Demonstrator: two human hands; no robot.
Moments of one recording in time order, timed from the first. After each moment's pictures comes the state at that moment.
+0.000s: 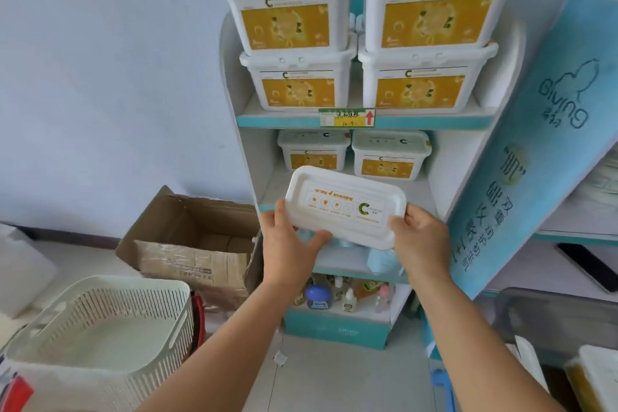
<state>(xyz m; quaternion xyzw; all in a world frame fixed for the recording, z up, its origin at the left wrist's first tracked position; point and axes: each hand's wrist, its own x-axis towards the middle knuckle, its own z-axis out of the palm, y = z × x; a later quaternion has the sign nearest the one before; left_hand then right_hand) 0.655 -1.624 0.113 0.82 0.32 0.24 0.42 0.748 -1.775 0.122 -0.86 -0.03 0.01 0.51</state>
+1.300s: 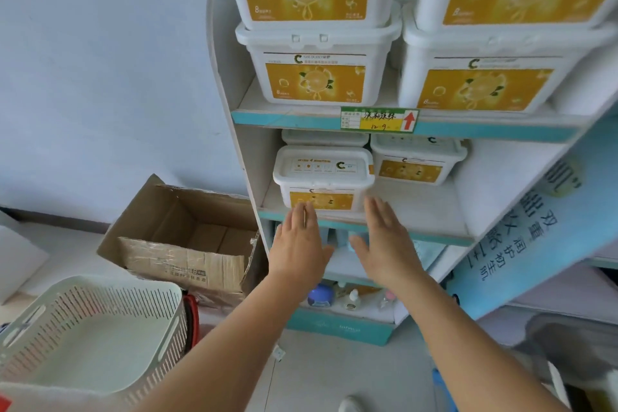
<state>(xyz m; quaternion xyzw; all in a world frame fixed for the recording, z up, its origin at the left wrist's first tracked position) 0.721 -1.571 0.075 0.96 0.23 0.01 0.15 0.801 -1.700 0.076 -0.93 -0.30 0.12 0.19</state>
